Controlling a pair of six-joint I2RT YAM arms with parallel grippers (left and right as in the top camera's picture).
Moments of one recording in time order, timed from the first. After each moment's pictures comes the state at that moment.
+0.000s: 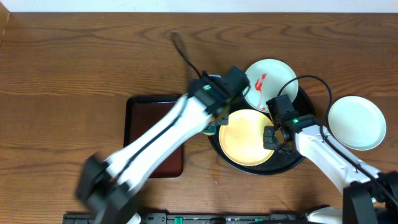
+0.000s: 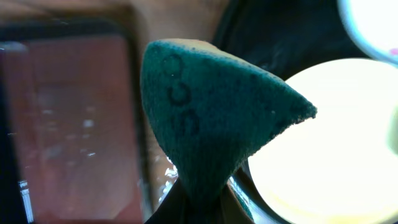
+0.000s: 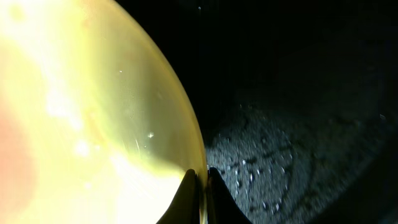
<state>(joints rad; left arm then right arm) -0.75 1.67 1.53 -1.19 -0.22 -0.69 0.33 1.49 0.77 -0.69 0.09 0.42</state>
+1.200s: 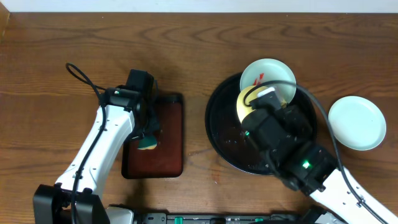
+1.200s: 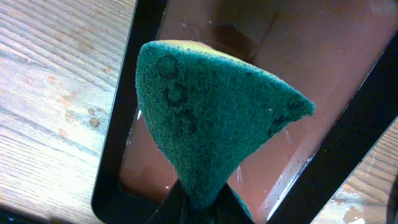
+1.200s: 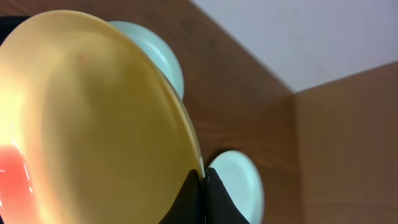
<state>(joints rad) -0.19 1.49 1.09 -1.11 -0.09 -0.56 0.80 1.12 1.01 -0.84 0.90 -0.03</state>
